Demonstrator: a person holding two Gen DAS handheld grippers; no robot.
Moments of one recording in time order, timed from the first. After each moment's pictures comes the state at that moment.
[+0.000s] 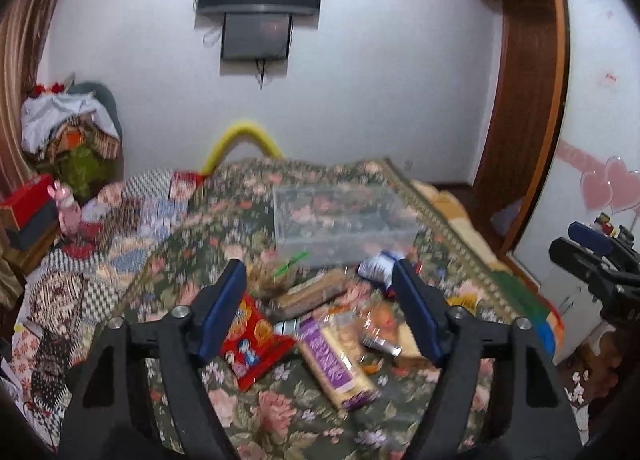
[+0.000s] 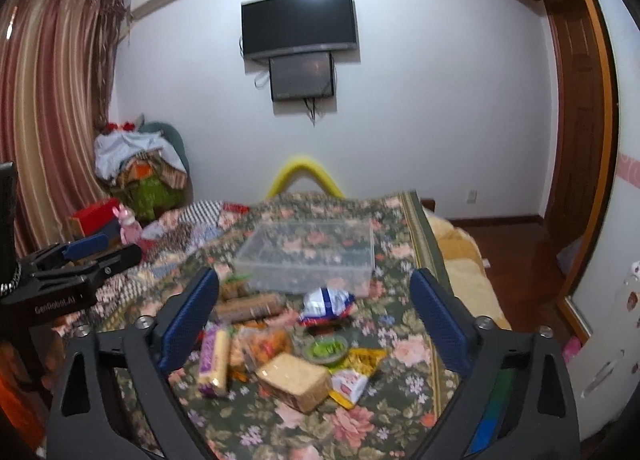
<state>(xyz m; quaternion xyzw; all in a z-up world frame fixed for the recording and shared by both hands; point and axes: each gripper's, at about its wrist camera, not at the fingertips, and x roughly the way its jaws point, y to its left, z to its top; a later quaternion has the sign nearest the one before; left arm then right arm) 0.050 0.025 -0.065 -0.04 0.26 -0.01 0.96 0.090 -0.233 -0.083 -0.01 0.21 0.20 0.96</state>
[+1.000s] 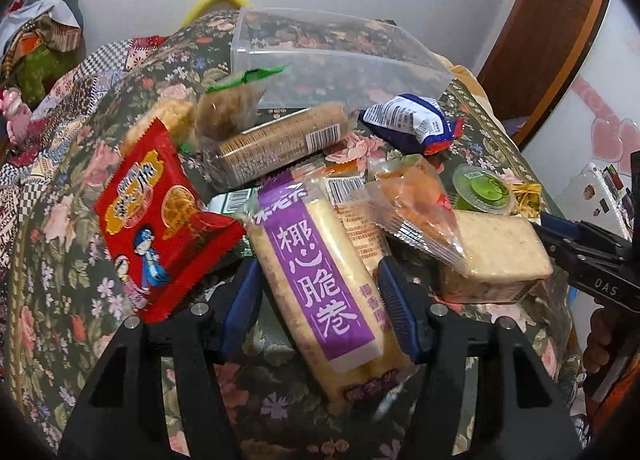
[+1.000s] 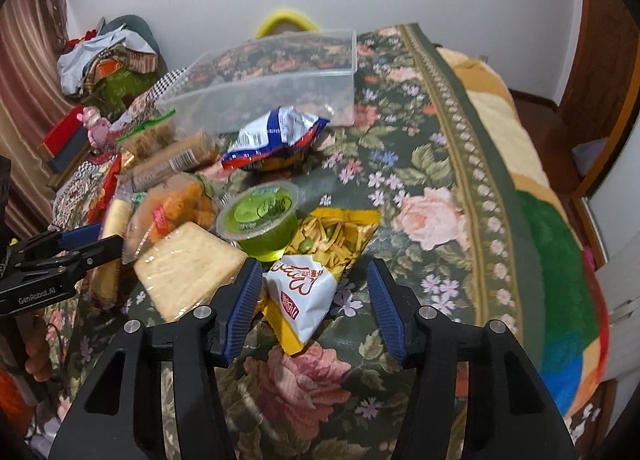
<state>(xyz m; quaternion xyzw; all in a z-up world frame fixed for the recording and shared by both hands) 0.132 0.012 -0.213 -0.08 0.46 -0.05 0.88 0.175 -0.240 -0.210 -0.02 0.44 0.20 0.87</state>
